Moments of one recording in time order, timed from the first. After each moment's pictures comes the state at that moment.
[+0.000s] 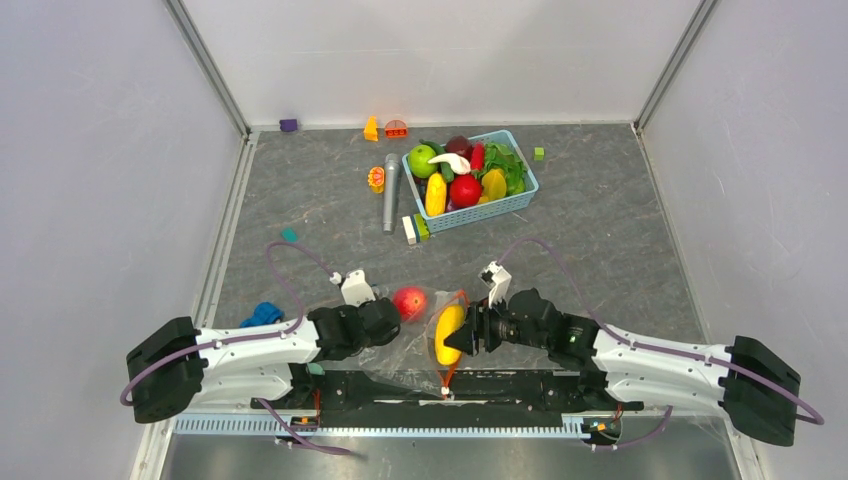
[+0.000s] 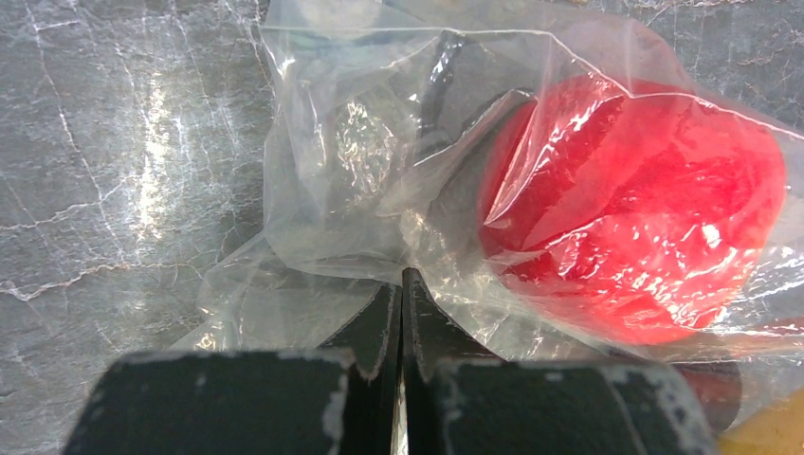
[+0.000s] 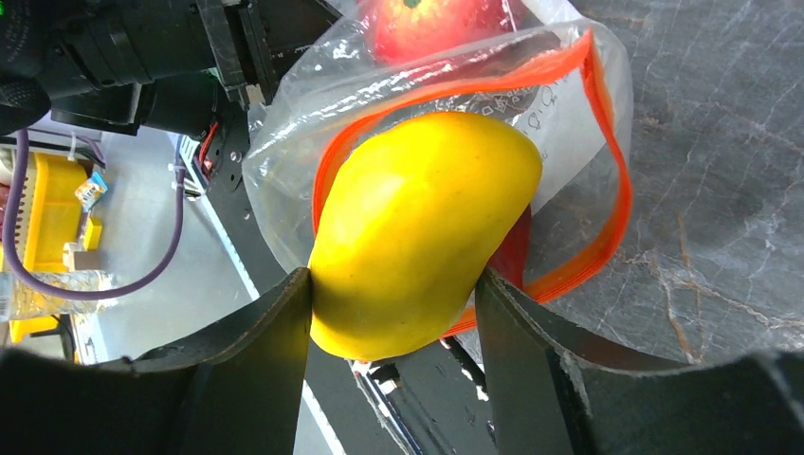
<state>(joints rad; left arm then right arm) -1.11 1.06 0.39 -0.40 -0.51 -1.31 1.09 0.90 0.28 0.17 -0.09 0.75</state>
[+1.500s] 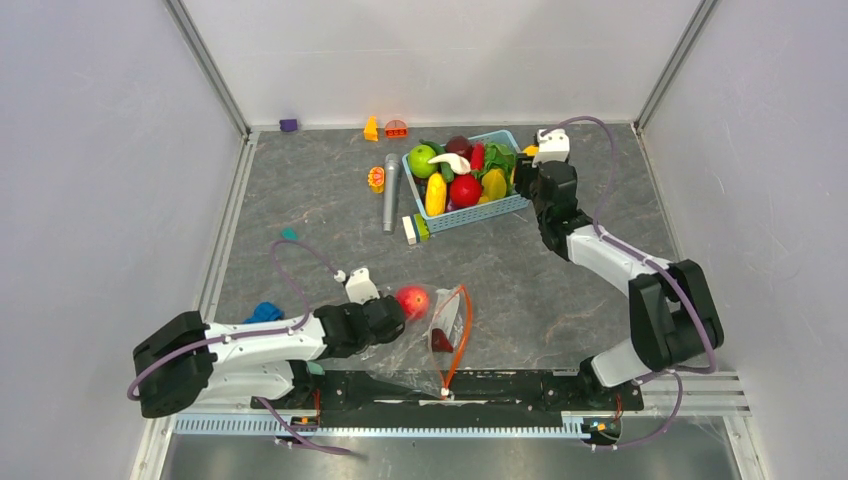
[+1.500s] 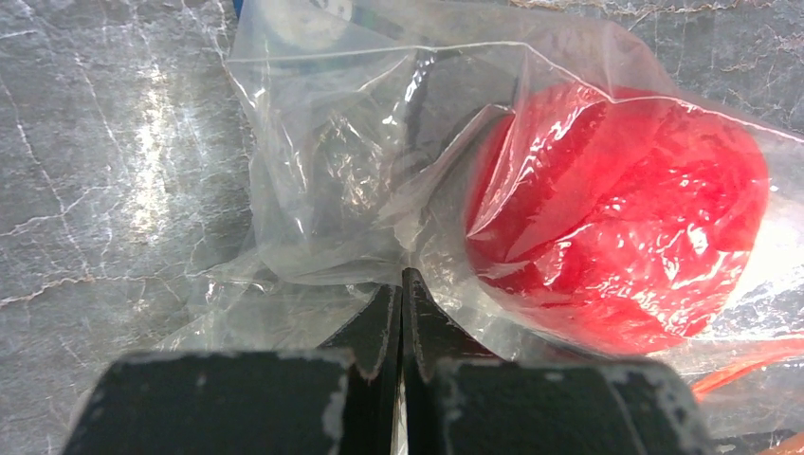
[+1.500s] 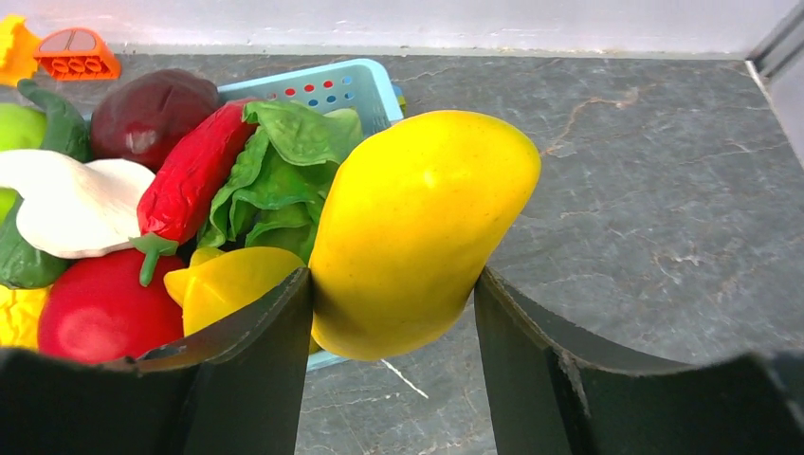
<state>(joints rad) -1.11 1.11 0.41 -0.37 -0.51 -1.31 0.34 1.48 0.87 0.39 0.34 0.07</state>
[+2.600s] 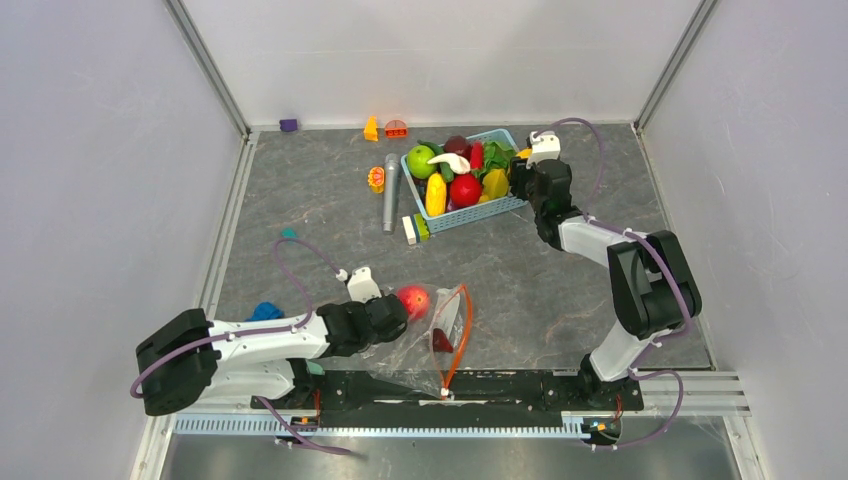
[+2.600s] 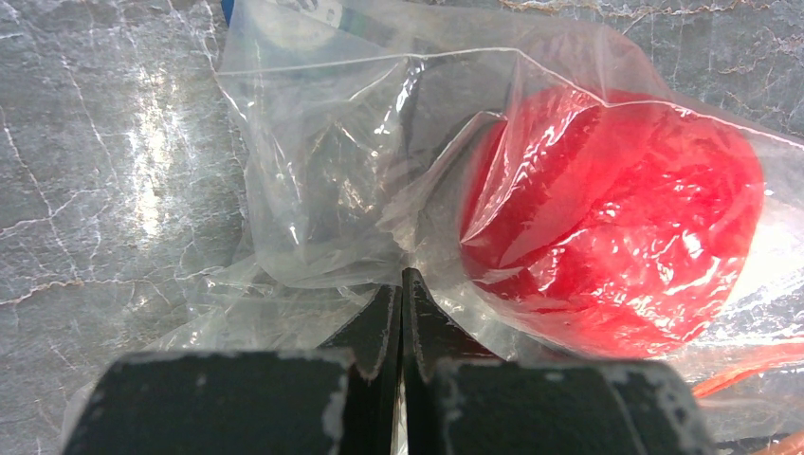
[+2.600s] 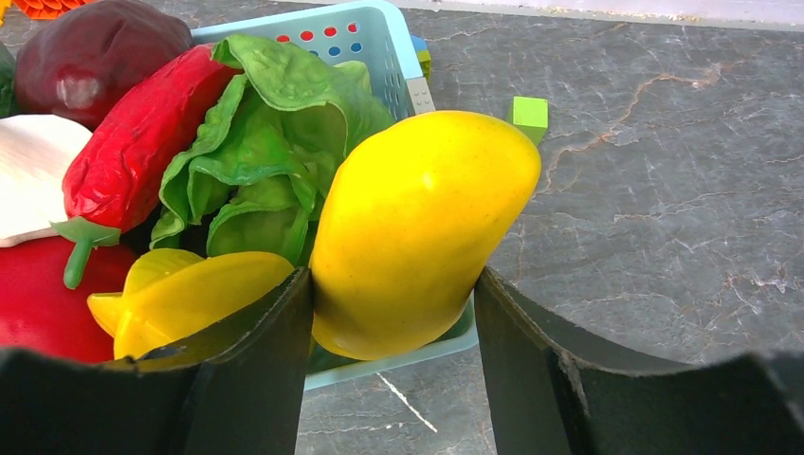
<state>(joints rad) -1.11 1.14 0.43 -0.37 -0.51 -1.31 0.29 1.69 0.91 0.50 0.18 0.05</state>
